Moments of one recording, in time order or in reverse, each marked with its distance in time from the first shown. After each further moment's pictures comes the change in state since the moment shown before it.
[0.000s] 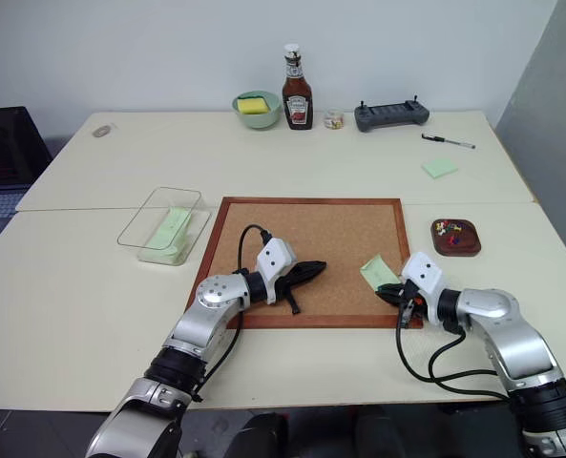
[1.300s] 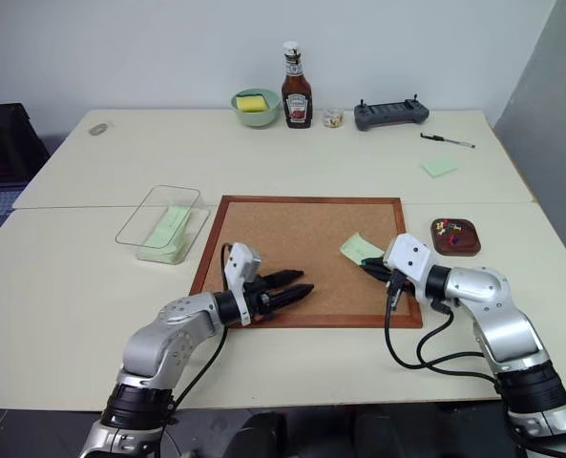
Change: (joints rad) left arm 0.206 0.008 0.217 -0.537 -0.433 0.723 0.090; right arm -0.128 0.063 0.034 0.034 -0.098 -0.246 0.004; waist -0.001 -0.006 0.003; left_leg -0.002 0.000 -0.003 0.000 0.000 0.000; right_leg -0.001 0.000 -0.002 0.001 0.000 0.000
